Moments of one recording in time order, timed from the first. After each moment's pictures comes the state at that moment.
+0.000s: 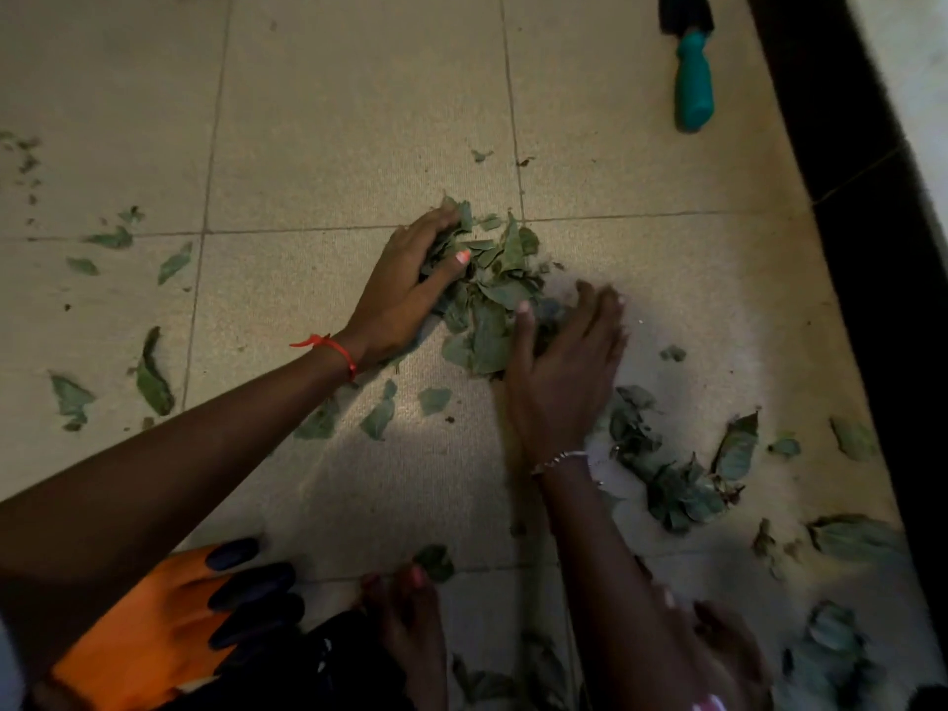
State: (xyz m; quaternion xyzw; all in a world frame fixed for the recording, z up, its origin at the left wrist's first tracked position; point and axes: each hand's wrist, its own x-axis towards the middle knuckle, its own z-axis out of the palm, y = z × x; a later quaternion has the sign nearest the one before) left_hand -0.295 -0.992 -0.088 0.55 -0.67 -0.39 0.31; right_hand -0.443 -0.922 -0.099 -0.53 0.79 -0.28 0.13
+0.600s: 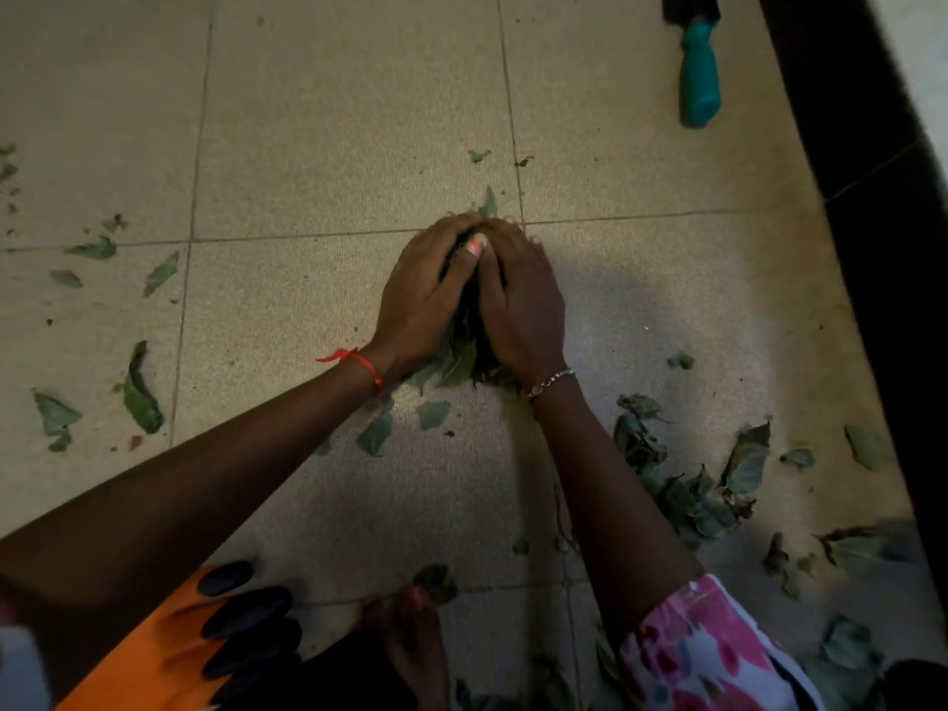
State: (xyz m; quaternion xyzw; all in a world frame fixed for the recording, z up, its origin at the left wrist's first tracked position) left_hand -0.319 -0.997 -0.095 0.57 -0.63 -0.39 0.36; right_hand -0.427 -0.994 -0.098 -0.65 0.61 -0.36 0.26
